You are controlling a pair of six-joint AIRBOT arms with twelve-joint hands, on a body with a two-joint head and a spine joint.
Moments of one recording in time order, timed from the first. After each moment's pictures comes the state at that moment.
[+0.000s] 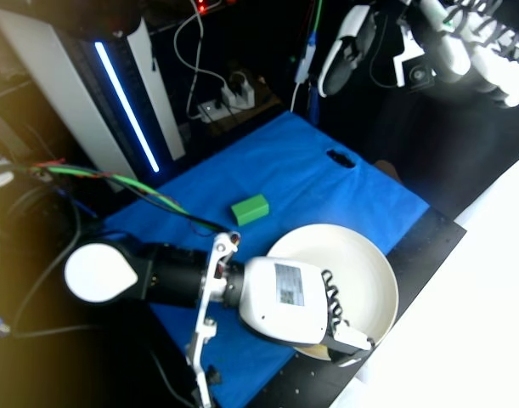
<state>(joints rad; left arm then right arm) 0.21 -0.97 1.32 0.50 -0.50 0.58 -0.46 -1.61 2.03 -0.88 0.43 -0.42</state>
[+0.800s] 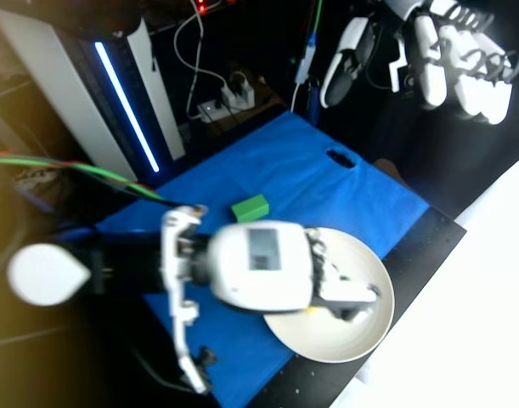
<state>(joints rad) 0.27 -0.96 1.32 0.44 -0.50 0.59 -0.44 -1.38 1.77 -0.79 0.67 -0.42</state>
